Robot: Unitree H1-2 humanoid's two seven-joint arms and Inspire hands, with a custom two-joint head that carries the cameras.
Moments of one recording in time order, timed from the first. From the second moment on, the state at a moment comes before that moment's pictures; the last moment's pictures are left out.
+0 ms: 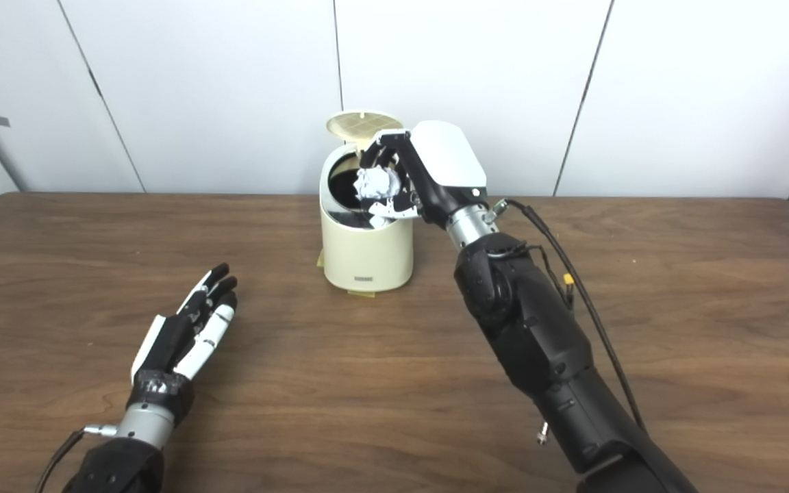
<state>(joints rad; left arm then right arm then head) 0.03 0.10 0.02 -0.30 0.02 0.31 -0.04 -0.69 -0.14 0.33 0.28 -0.79 0.05 -0.11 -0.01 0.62</state>
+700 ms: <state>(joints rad) 0.03 0.10 0.02 -0.31 0.04 0.32 -0.05 -0.68 -0.14 0.34 0.25 -0.81 0.09 -0.09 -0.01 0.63</state>
